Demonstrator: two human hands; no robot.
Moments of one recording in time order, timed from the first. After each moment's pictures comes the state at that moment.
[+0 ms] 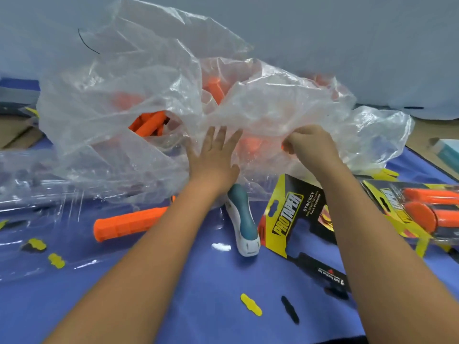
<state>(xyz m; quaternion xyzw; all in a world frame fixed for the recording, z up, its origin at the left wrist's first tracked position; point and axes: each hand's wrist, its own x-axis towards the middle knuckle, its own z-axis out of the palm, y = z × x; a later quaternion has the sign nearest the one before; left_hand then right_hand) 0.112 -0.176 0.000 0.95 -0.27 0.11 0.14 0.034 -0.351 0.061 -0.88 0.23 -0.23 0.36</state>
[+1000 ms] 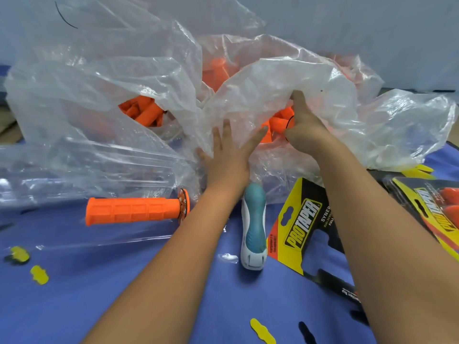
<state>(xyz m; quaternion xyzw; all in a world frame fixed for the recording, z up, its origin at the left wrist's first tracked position) 0.125 -0.206 -0.032 0.93 -0.26 0.13 0.23 0.099 -0.368 0.043 -0.92 0.13 -0.17 0.32</state>
